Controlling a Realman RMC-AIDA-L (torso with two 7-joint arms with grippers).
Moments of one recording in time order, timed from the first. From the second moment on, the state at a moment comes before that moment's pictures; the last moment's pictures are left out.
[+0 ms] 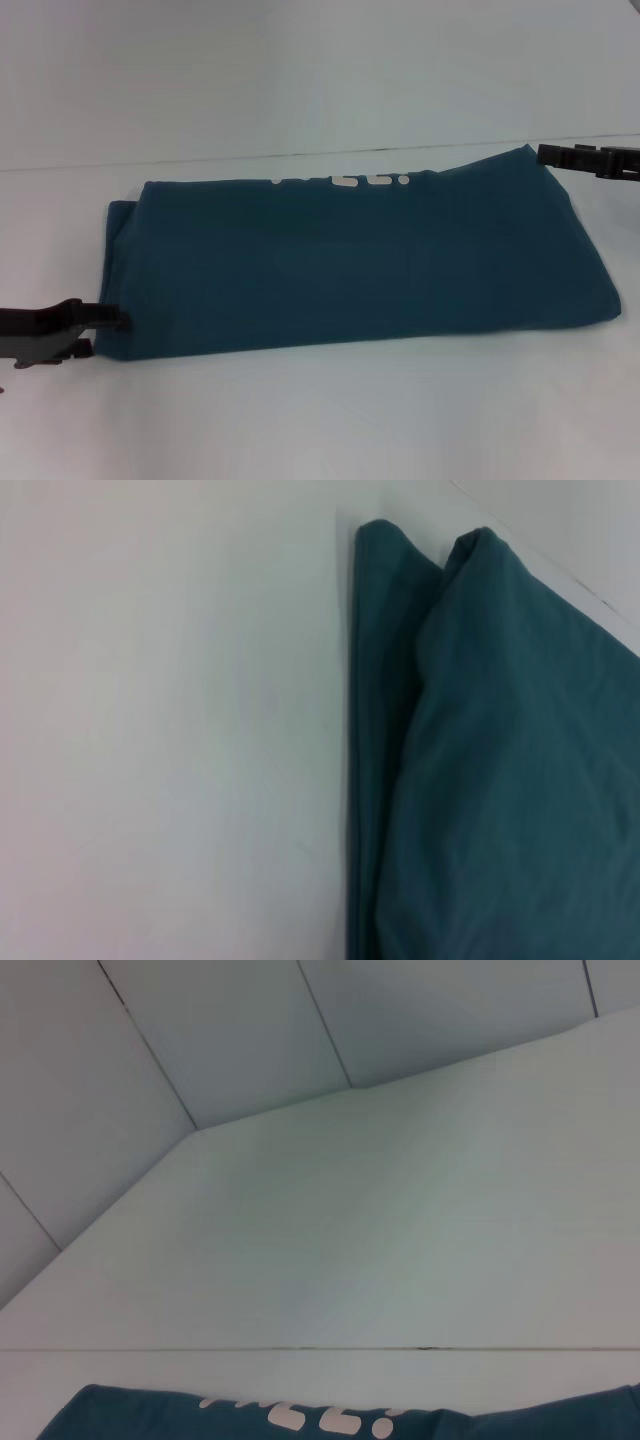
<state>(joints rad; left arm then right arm) -0.61 -2.08 0.58 0.80 2.54 1.28 -2.64 0.61 1.94 -0.48 -0.70 -2.11 -1.24 1.92</state>
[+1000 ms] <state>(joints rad) -0.65 -2.09 0.61 0.84 2.49 1.31 -2.62 0.61 1.95 -0.48 -0.70 -2.10 -1.24 1.92</state>
